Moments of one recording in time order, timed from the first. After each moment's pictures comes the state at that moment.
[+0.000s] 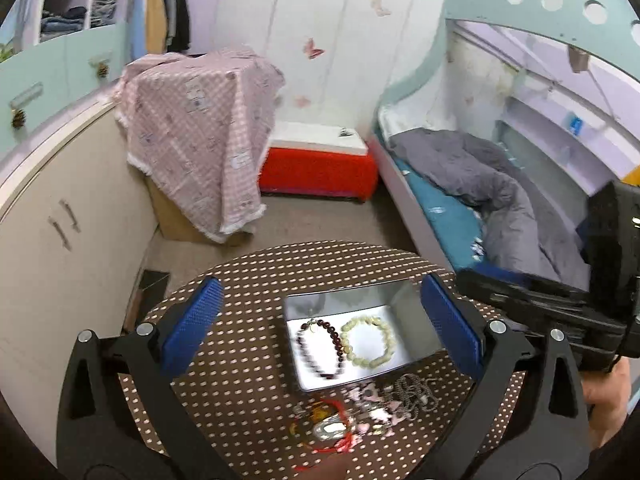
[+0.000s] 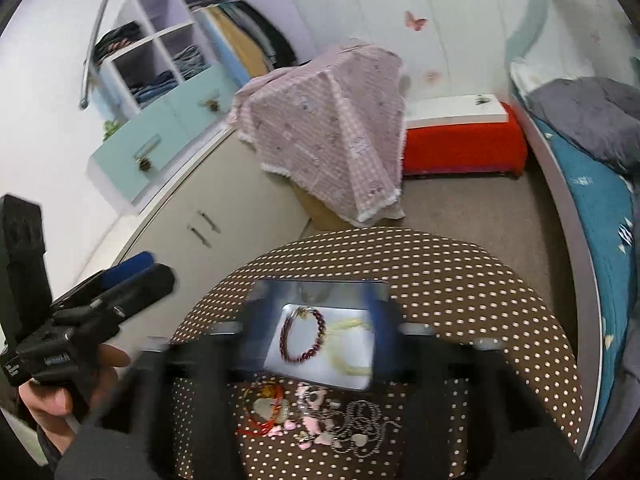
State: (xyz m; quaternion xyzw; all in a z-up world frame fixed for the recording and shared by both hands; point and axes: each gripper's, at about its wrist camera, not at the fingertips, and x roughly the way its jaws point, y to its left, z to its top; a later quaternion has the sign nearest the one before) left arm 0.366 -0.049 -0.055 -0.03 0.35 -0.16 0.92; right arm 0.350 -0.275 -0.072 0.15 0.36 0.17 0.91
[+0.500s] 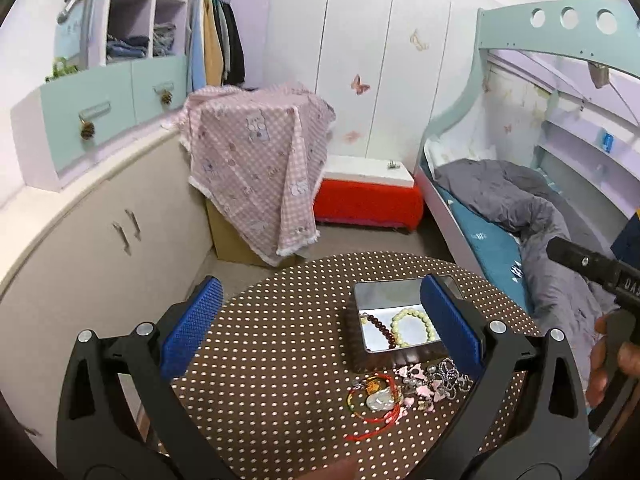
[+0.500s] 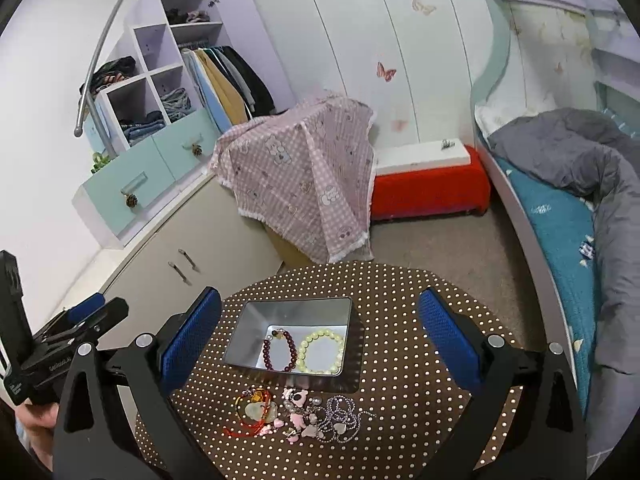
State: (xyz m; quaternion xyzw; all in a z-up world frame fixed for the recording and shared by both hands) left arm 0.289 -0.015 -0.032 -0.02 0.28 -0.07 0.96; right arm 0.290 -0.281 -0.033 0.13 0.28 0.11 0.94
